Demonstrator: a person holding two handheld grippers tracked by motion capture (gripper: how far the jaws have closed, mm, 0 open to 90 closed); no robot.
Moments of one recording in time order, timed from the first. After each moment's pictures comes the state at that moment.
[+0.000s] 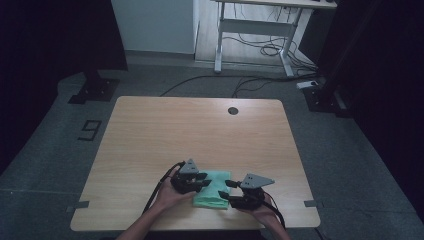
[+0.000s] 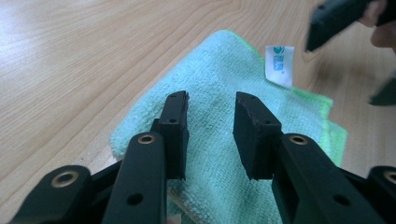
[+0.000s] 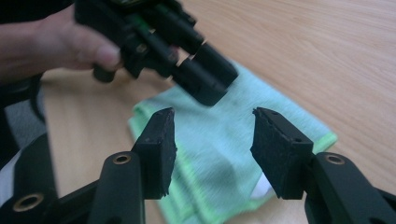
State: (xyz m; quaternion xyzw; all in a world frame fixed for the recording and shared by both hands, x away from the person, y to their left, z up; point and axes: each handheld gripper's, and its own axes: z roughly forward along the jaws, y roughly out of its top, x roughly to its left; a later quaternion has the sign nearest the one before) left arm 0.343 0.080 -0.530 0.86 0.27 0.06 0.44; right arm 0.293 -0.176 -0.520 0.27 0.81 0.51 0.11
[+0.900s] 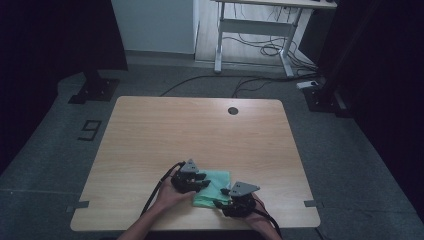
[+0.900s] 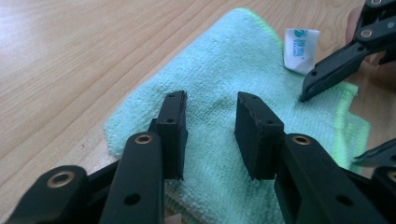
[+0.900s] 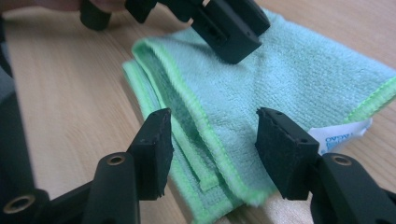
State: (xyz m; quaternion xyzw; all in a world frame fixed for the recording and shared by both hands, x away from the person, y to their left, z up) left arm 0.348 0.081 -0.539 0.86 0.28 0.05 0.42; right arm 0.282 -0.154 -0.549 0.27 0.85 0.45 0.11
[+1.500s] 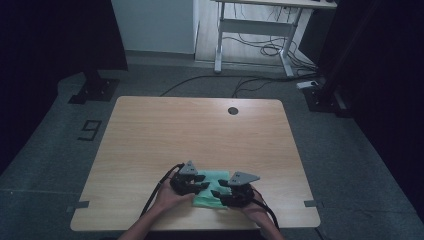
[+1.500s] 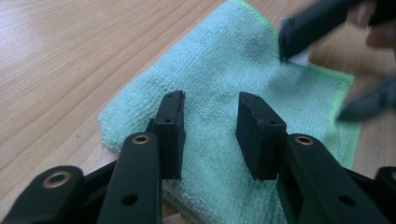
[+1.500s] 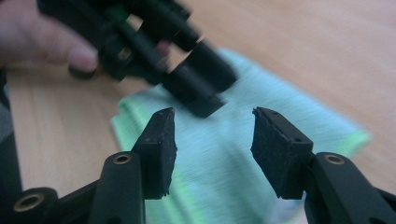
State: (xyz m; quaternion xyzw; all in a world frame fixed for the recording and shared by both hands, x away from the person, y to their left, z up) left arm 0.343 0.084 -0.541 0.86 0.28 0.04 0.42; right arm 0.302 -0.147 -0.529 0.28 0.83 0.46 0.11
